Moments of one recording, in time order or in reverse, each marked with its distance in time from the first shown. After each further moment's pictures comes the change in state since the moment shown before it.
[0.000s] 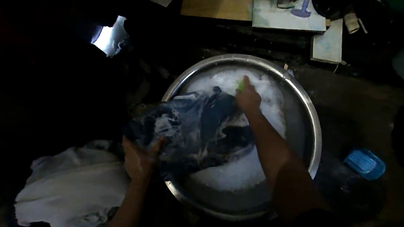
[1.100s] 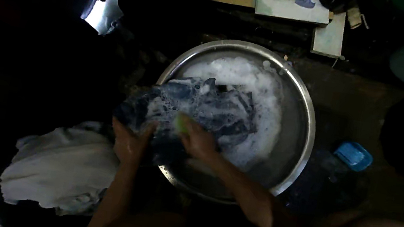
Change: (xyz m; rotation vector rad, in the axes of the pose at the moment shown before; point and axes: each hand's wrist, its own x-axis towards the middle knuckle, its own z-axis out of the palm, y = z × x) left_hand -0.001 -0.012 0.000 -0.038 -0.042 0.051; right_hand -0.187 -0.048 0.054 0.102 -0.333 -0.290
